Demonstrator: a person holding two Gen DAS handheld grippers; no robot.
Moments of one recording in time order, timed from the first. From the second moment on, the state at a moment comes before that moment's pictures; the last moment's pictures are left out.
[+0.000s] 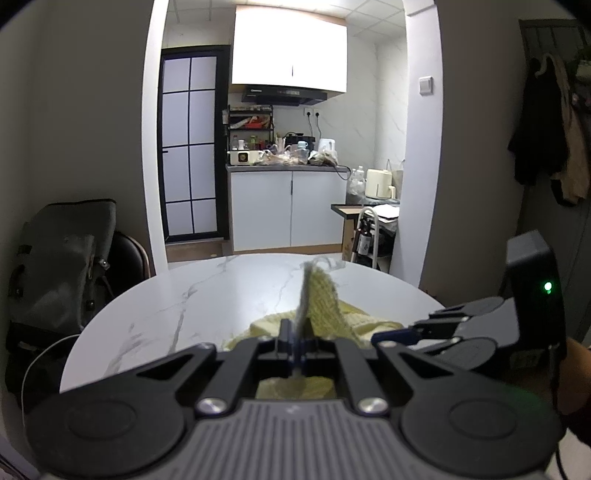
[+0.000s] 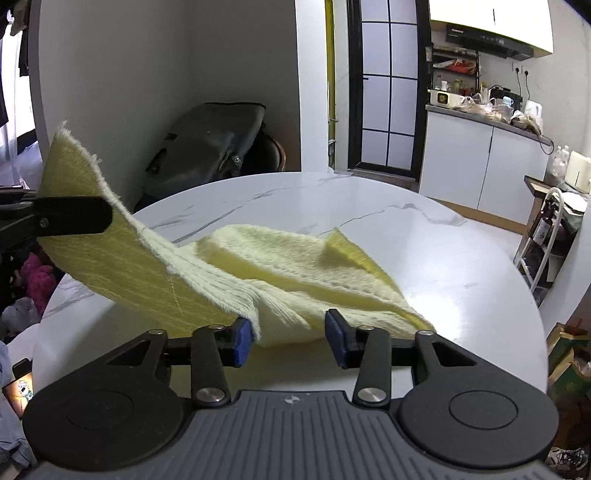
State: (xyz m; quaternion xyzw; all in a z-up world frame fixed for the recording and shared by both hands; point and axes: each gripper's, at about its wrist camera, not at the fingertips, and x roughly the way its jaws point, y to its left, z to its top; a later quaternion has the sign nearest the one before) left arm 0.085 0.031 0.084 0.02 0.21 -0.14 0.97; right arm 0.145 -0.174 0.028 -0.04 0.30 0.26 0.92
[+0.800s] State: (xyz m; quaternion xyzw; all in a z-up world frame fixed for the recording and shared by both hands) left arm 0.075 0.033 0.089 0.02 0.21 -0.13 0.97; right arm 0.159 -0.171 0.017 -0.05 0.30 0.26 0.92
